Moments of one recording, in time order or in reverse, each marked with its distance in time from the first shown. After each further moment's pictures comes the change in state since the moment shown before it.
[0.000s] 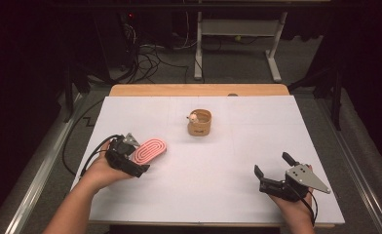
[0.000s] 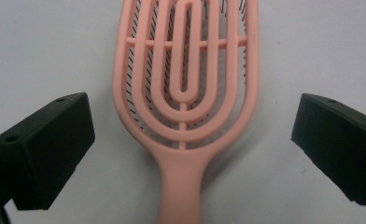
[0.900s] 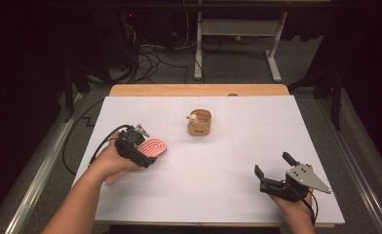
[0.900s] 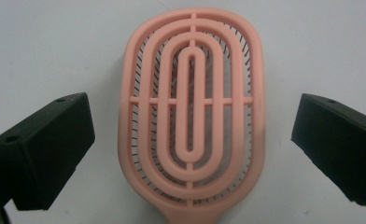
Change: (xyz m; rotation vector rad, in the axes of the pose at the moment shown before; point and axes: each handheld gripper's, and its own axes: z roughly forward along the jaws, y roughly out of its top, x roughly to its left) left arm 0.006 0.033 0.010 0.048 -0.022 0.017; right arm 0.000 0.001 -0.001 -0.005 0.002 0.002
